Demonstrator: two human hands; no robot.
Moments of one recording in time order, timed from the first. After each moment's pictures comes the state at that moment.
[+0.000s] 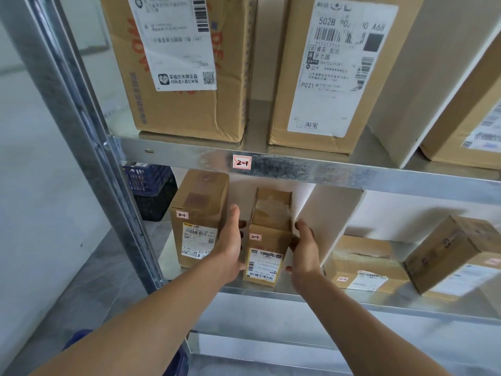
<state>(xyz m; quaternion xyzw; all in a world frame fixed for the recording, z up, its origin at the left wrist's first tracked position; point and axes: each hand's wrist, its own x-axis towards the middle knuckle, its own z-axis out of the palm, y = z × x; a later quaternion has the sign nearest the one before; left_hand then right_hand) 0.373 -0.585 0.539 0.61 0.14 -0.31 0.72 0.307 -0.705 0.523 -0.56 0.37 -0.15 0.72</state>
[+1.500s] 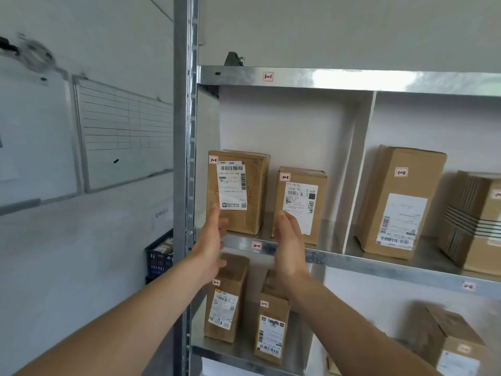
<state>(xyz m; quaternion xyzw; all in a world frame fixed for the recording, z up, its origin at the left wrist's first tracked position) 0.254 -0.474 0.776 0.63 -0.03 -0.07 0.77 0.208 -0.612 0.768 -0.62 0.03 -0.24 0.74</state>
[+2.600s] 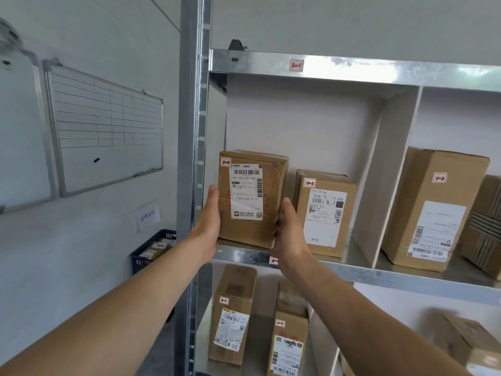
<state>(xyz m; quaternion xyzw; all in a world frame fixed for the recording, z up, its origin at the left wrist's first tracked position) 0.332 -0.447 0.811 0.62 -0.12 -0.07 0.77 0.319 -0.595 0.771 -0.63 0.06 -0.19 0.75</state>
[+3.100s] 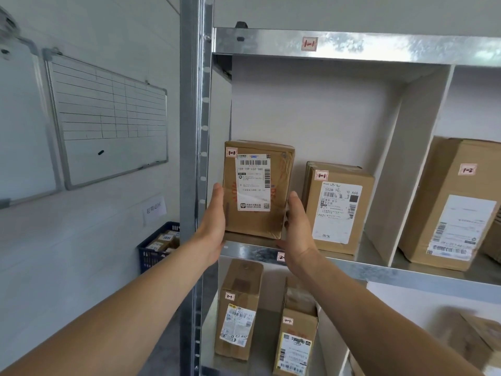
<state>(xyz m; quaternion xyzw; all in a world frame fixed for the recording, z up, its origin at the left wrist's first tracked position) 0.347 -0.454 0.794 0.62 -0.09 -0.05 0.78 0.331 -0.598 0.765 -0.64 0.05 -0.21 0.74</state>
